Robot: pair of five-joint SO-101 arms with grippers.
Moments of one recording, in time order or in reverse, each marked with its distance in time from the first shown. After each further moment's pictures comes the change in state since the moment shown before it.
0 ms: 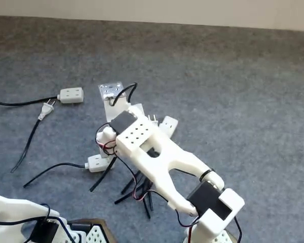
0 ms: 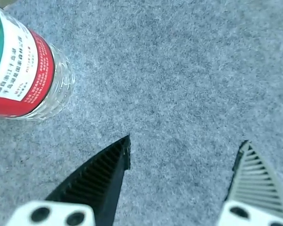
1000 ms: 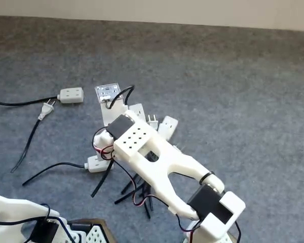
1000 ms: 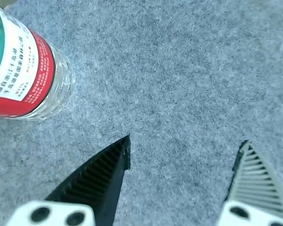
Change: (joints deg) left arm 0.0 0.0 0.0 0.0 0.0; right arm -2.5 -4.8 0.8 -0.9 -1.1
